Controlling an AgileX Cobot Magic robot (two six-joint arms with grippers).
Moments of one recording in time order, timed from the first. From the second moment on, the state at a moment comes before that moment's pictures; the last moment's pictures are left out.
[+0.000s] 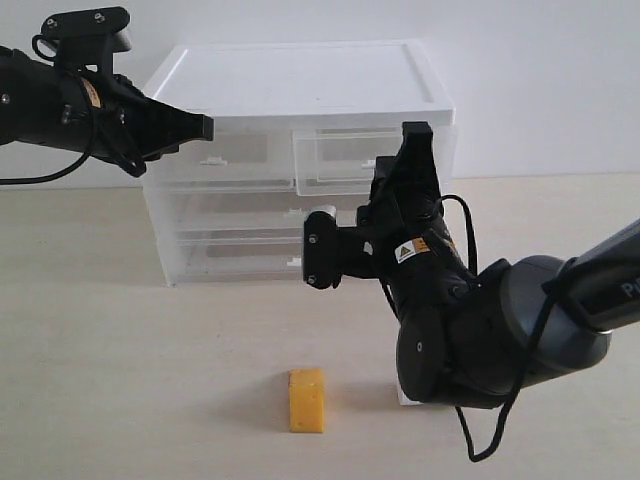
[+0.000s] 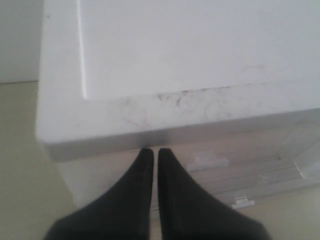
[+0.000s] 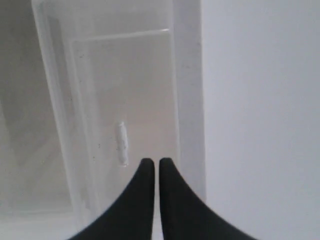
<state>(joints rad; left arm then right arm) -0.33 1.71 -1.21 0.18 0.19 -0.31 0.79 1.96 -0.87 0.72 -1.21 -1.86</state>
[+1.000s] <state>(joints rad) -0.33 1.71 -1.21 0.18 0.19 -0.31 0.73 1.98 -0.86 0.62 -1.19 -1.85</state>
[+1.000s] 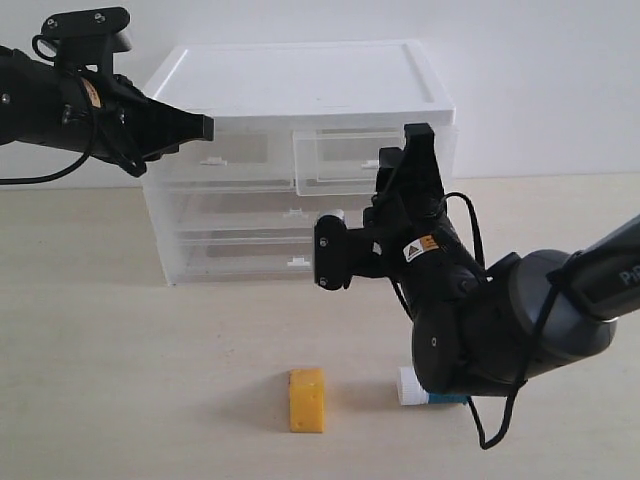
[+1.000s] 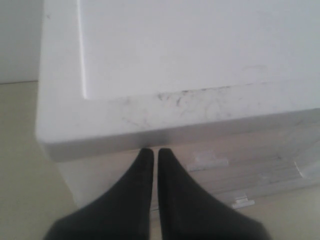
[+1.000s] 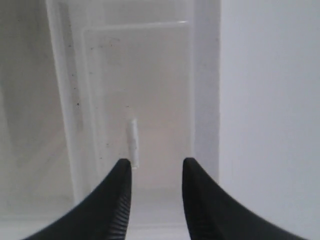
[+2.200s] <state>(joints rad) -0.33 1.71 -1.21 0.18 0.19 -0.31 0.66 2.04 -0.97 0.56 -1.16 -1.87</state>
